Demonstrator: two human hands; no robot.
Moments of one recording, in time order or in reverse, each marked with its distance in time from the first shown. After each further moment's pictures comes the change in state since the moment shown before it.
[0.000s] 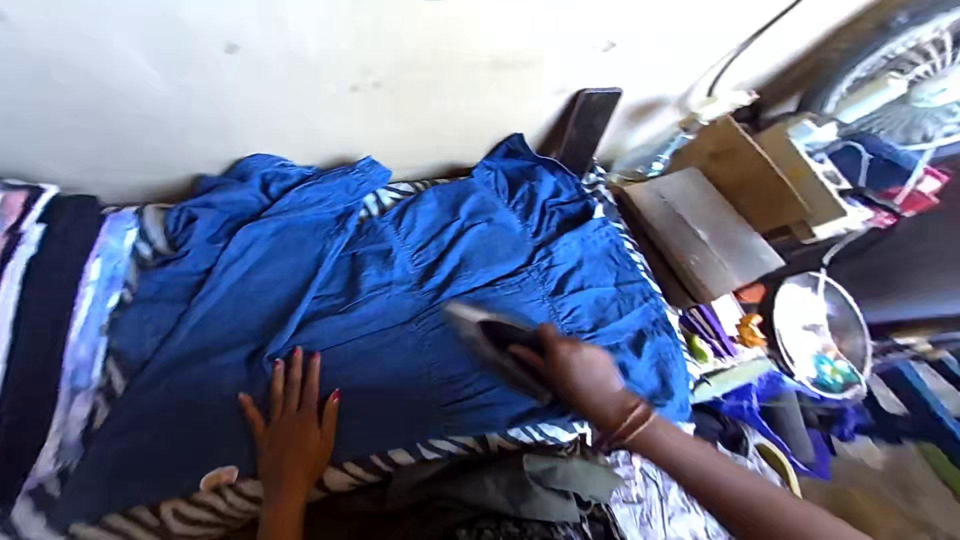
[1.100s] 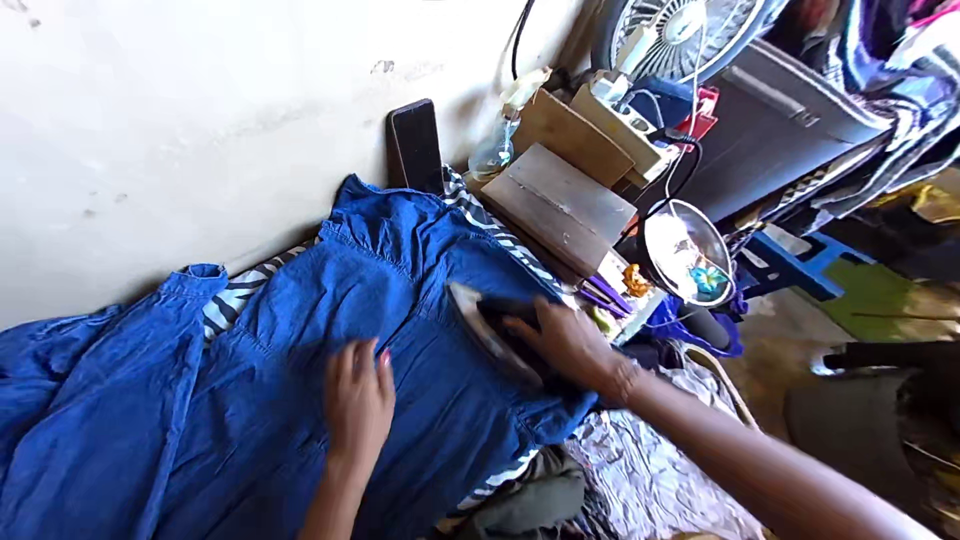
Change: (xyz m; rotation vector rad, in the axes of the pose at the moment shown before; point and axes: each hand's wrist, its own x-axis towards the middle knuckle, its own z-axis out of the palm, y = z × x) left_hand 0.168 0.219 -0.006 -0.372 -0.180 0.349; right_hand 0.043 0.129 -0.031 0.261 -0.084 0.301
